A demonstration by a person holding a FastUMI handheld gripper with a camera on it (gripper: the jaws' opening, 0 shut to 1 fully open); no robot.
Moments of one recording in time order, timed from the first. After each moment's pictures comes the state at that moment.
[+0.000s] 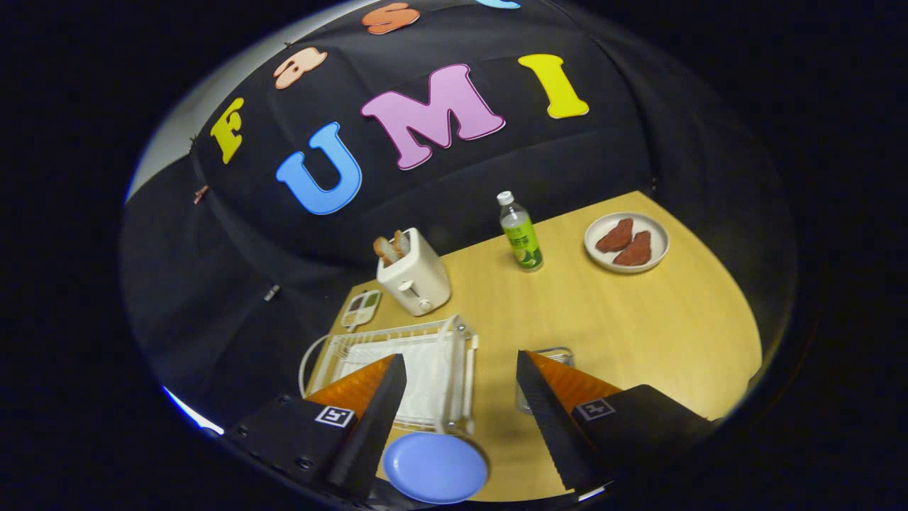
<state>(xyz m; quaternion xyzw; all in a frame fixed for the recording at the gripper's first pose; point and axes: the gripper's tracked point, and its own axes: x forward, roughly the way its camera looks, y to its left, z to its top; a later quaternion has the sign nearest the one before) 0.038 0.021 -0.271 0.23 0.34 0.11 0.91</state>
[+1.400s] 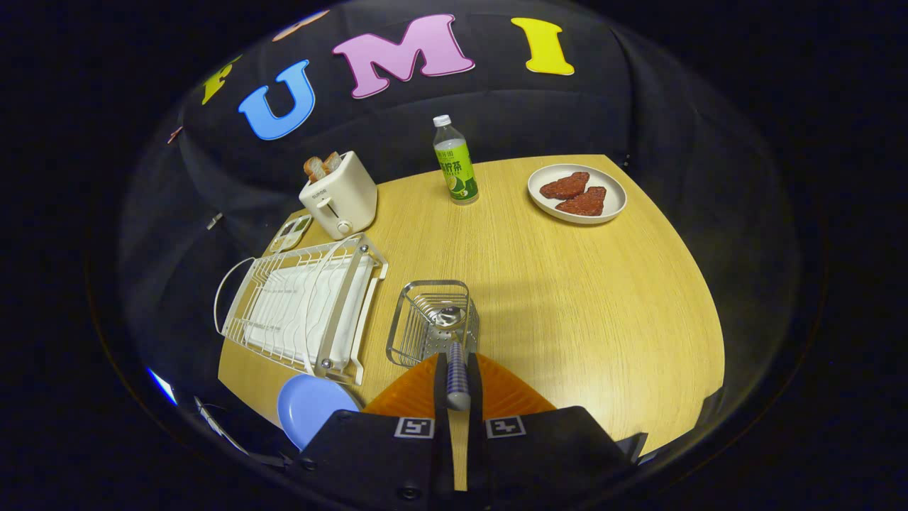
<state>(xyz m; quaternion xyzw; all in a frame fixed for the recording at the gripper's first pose) -0.003 -0.027 -0.373 0.16 0.45 0.10 0.87</state>
